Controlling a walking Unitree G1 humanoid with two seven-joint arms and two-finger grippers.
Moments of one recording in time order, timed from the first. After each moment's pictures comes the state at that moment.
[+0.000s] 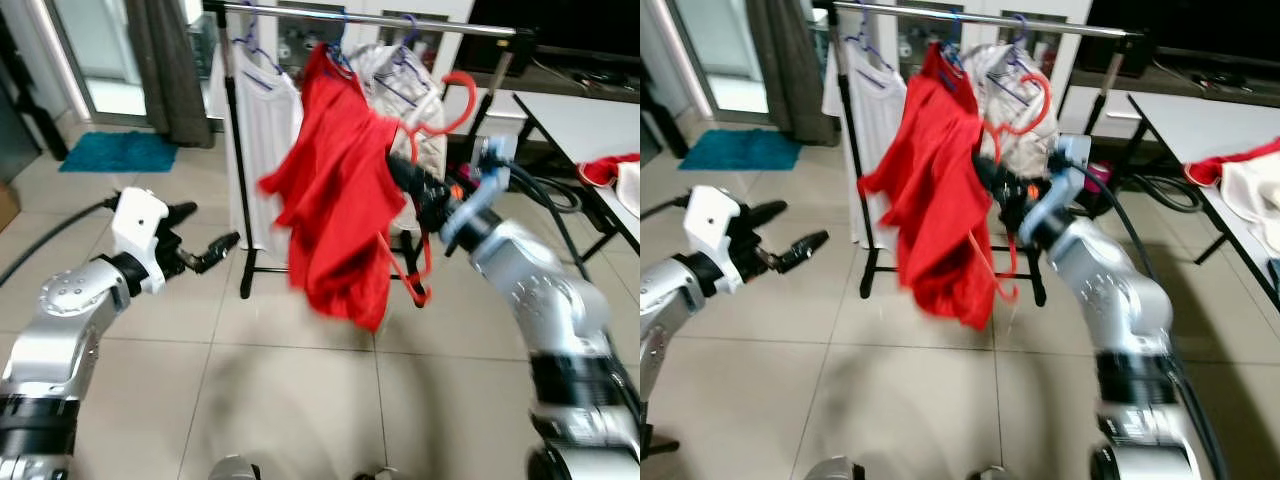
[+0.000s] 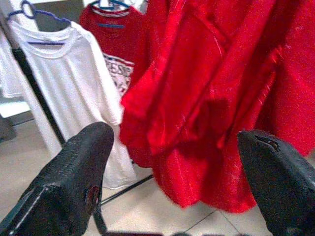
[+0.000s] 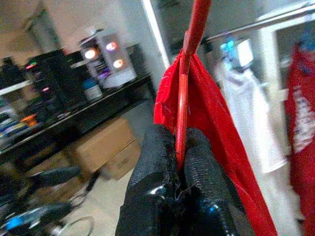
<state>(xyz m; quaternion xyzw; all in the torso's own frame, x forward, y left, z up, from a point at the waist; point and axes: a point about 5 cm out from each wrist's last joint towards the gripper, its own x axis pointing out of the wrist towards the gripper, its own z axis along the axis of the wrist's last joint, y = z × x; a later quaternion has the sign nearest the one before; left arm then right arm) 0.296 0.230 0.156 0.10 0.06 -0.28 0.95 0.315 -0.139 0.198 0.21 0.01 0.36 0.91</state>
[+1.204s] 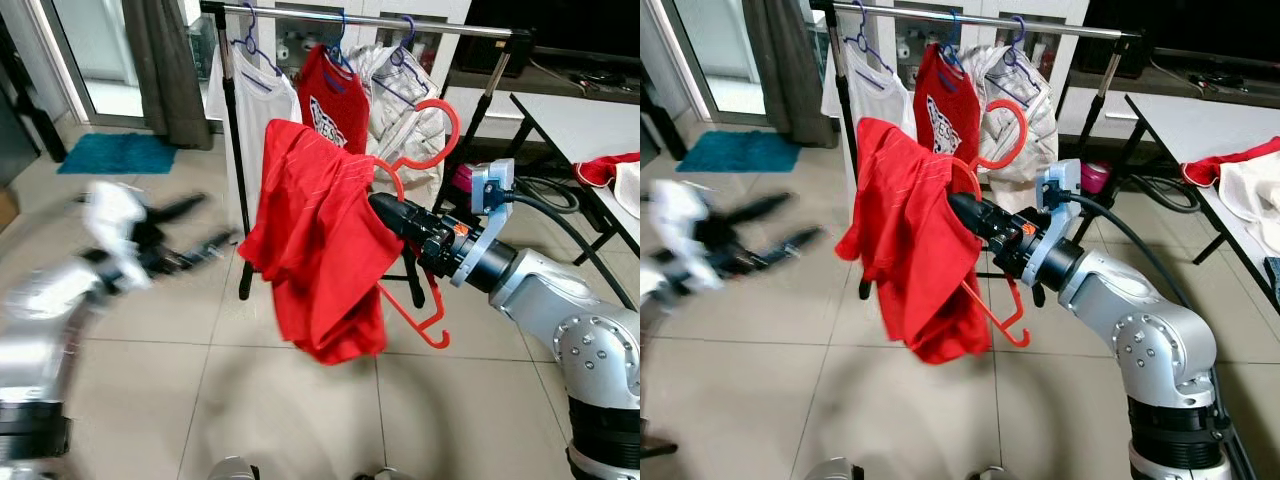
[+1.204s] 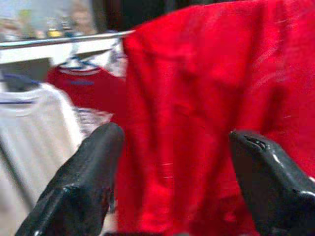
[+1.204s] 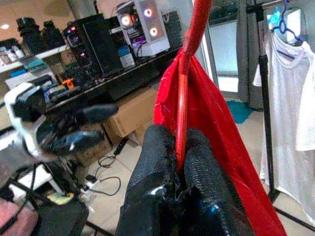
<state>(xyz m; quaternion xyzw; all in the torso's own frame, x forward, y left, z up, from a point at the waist) 0.284 0.253 0.183 0.08 -0.03 -0.34 0.94 0.271 -0.135 0.208 0.17 0.05 0.43 0.89</state>
